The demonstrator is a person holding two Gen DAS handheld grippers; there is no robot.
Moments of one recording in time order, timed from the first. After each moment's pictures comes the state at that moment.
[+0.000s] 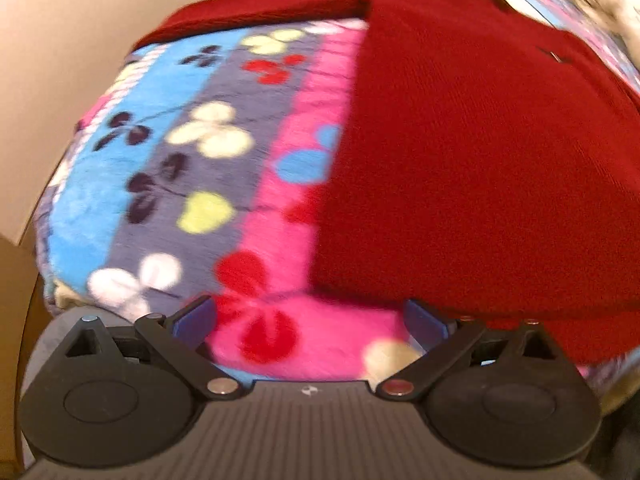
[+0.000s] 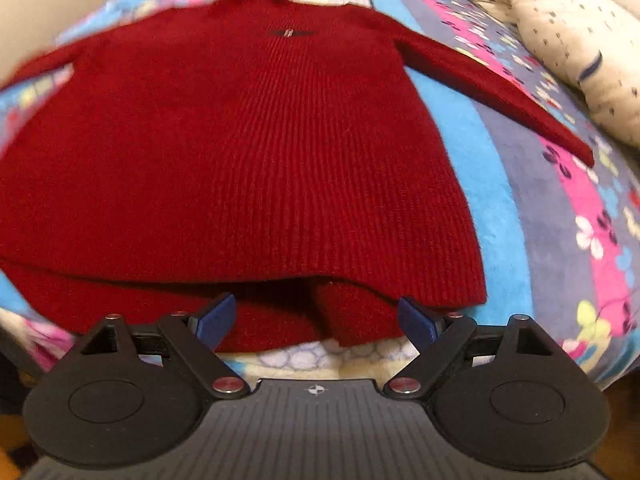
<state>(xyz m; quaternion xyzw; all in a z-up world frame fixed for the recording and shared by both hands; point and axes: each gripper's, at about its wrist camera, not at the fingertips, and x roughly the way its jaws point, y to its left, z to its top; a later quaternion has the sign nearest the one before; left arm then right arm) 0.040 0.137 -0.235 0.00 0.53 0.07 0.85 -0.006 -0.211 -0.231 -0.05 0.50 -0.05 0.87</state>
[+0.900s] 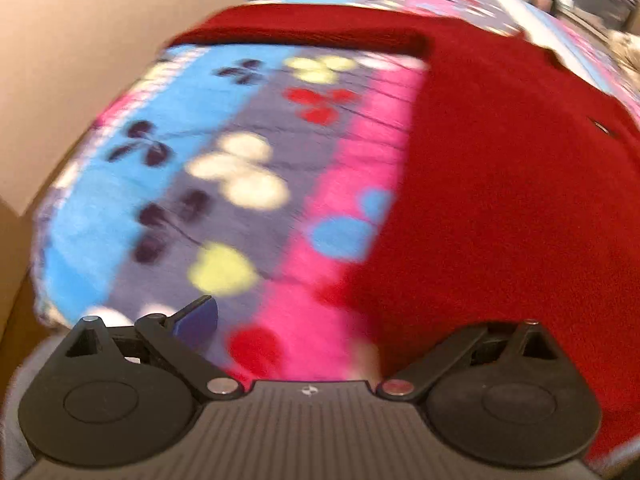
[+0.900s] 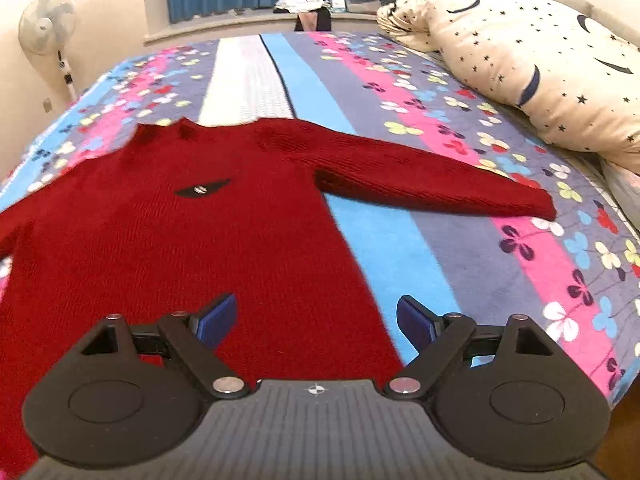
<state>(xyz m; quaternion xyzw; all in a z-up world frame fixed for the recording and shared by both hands) 0.081 0.159 -0.236 -0.05 0.51 0.12 0.85 0.096 -0.284 -0.157 0.06 0.40 -0.14 0.90</state>
